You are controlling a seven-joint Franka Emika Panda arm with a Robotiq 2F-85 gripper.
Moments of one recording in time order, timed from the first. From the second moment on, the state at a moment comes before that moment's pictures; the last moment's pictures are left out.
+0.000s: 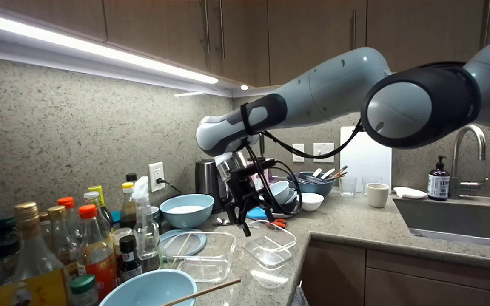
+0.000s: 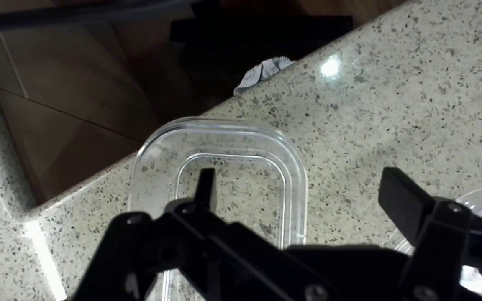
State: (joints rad) arm 0.16 0.94 0.00 -0.91 -0.05 1.34 0.19
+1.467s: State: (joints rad) arm 0.09 1.10 0.01 -0.78 0.01 1.40 0.20
